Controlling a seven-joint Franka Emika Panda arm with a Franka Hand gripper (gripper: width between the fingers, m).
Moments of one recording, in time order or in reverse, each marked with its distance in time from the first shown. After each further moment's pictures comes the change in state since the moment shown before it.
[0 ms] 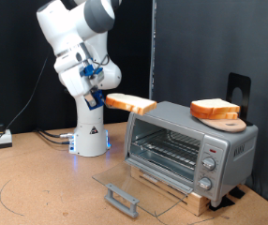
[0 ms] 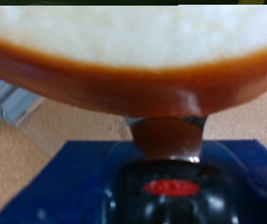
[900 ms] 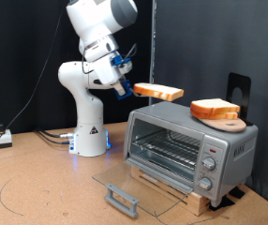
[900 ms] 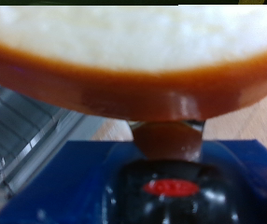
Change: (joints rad) arm 0.065 -0.140 0.088 -0.028 0.120 -0.002 0.186
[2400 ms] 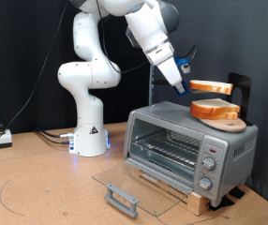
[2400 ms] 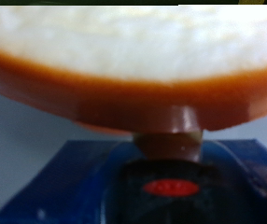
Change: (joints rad) arm 0.250 -0.027 0.335 -0.006 0.273 0.153 0.212
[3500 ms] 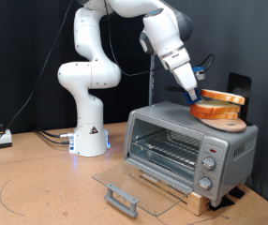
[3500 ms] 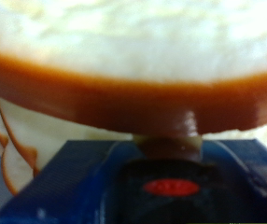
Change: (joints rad) arm 0.004 0.149 0.158 0.049 0.022 0.222 0.024
